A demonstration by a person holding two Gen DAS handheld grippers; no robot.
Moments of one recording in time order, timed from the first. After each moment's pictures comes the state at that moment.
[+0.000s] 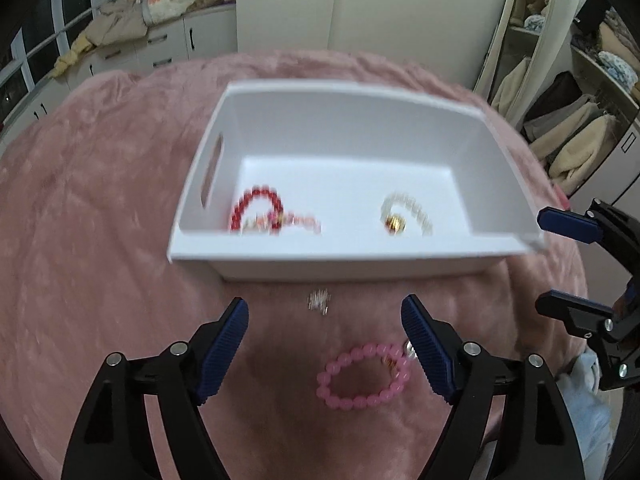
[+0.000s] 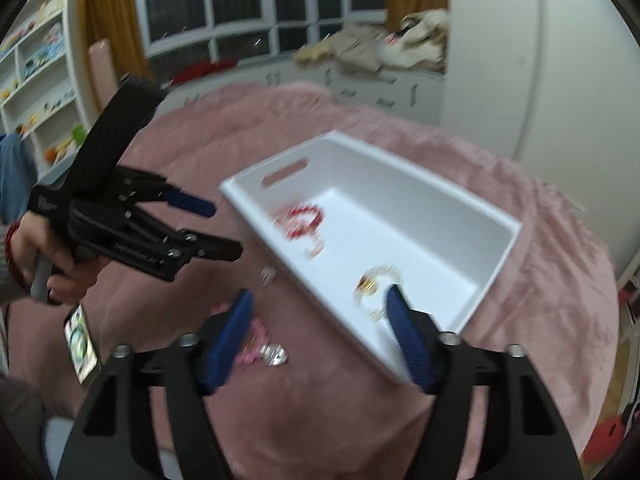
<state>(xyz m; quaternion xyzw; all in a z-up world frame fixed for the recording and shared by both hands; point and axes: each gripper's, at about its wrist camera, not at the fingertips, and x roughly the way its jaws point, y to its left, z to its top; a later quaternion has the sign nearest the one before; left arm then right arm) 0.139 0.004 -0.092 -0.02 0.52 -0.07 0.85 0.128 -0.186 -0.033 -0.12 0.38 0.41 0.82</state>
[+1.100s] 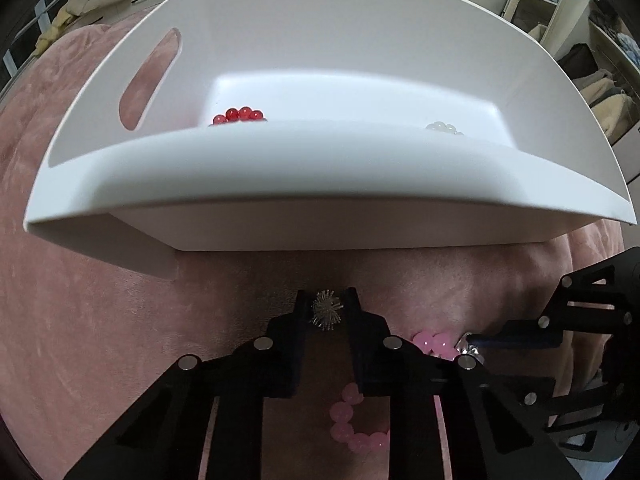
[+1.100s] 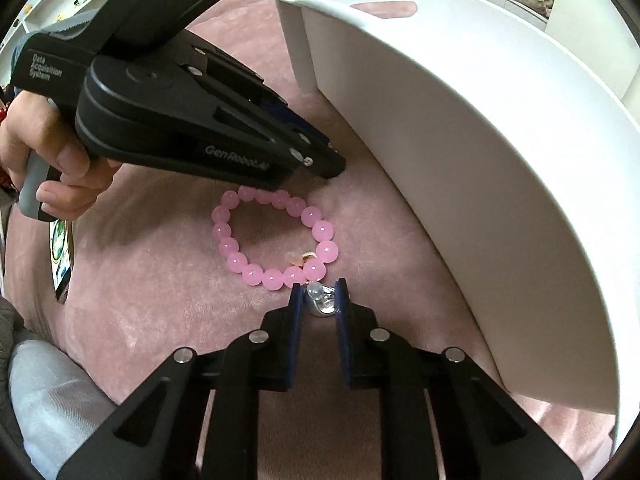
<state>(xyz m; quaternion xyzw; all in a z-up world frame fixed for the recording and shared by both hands) 0.176 0.001 -0.174 -0.01 0.58 -0.08 0.81 0.122 -0.112 -0.135 -0.24 0.49 0.46 0.70</state>
